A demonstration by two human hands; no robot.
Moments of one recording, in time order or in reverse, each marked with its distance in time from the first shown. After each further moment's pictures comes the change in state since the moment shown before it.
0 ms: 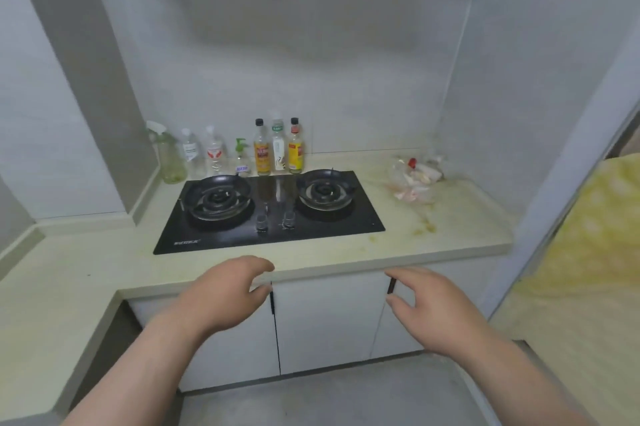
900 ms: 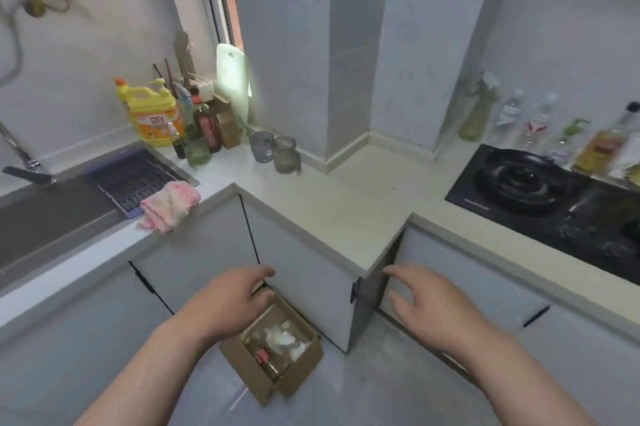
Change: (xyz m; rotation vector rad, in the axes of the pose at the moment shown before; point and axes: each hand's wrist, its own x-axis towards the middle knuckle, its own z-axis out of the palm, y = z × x) left_hand -0.382 -0.269 -0.009 -0.166 0.076 -0.870; right_hand -0.021 -0.380 0.210 0.009 -0.463 -0.786
